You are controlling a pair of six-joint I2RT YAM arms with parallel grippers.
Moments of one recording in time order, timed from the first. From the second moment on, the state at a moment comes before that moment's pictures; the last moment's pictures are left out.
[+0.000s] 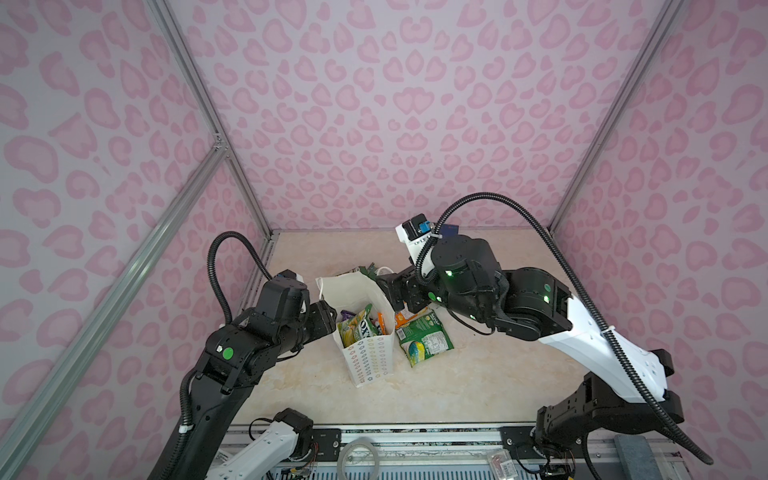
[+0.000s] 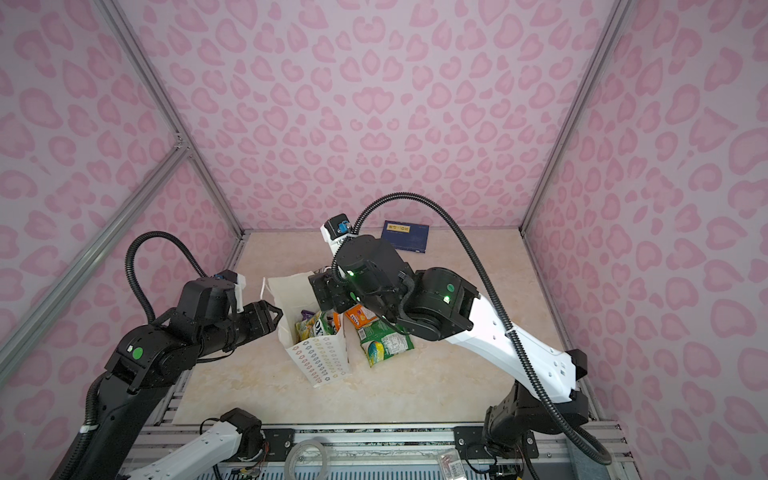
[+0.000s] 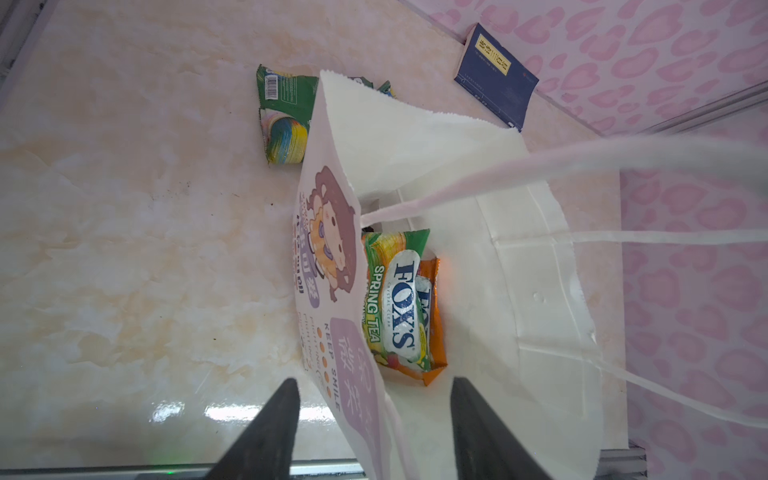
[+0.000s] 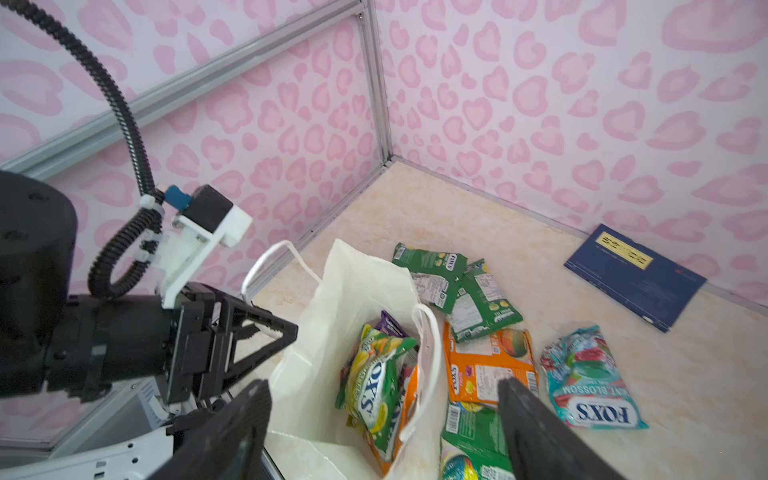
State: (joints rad) left arm -0.44 0.91 1.32 -1.26 -0.06 -0.73; right arm 1.19 1.53 2.03 -0.97 0.39 0.36
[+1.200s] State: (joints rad) left arm -0.44 1.10 1.50 -1.32 -0.21 -0.43; right arm 0.28 1.61 1.05 -0.38 -0.16 0.63
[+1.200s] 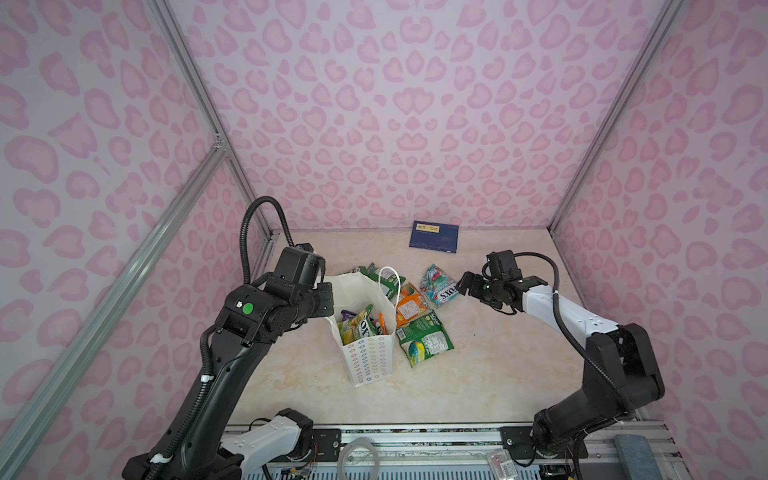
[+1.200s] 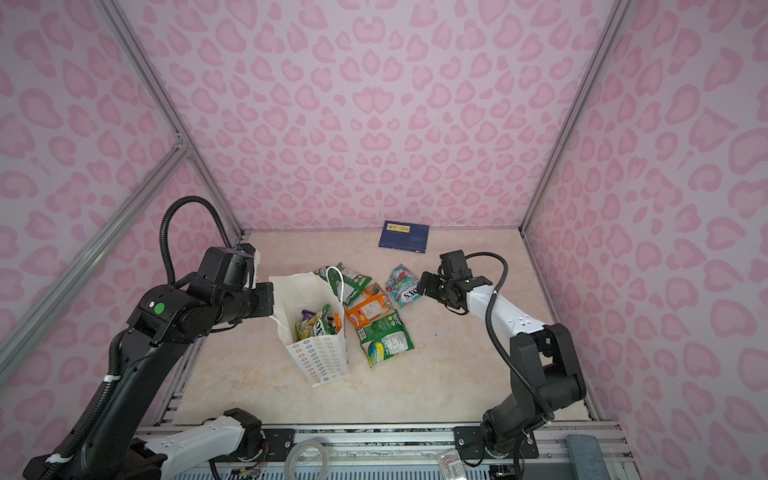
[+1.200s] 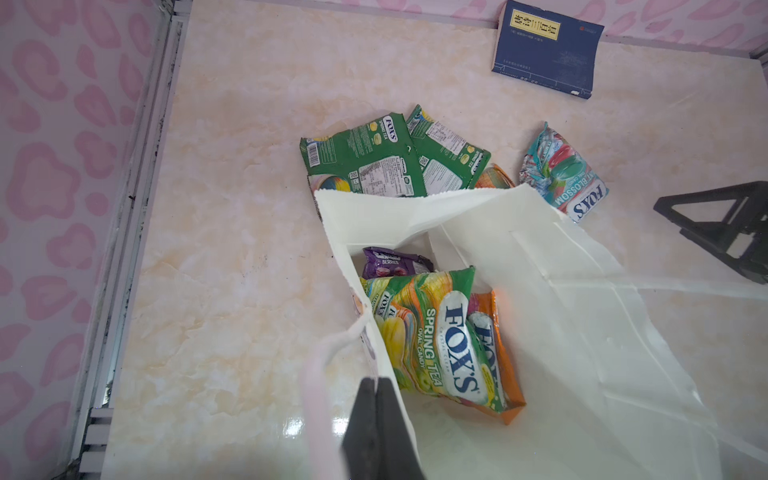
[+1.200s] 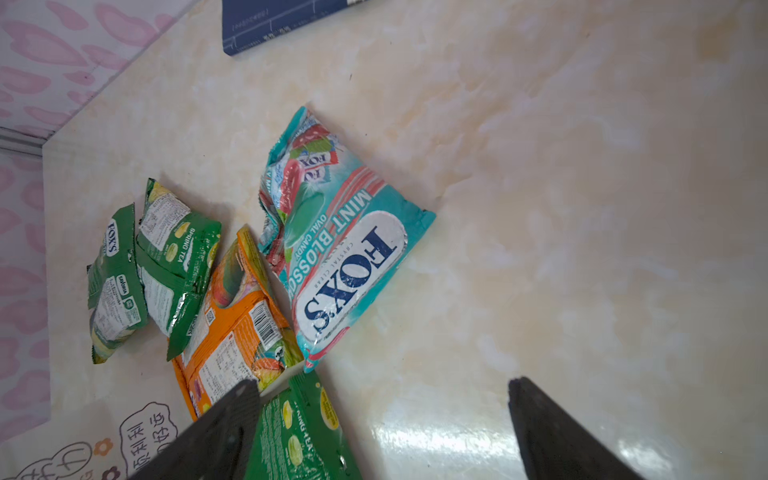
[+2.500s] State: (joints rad) left arm -0.39 0.84 1.02 -0.93 -0.19 -0.35; right arm 0.28 1.92 1.05 0.01 -0.30 0.80
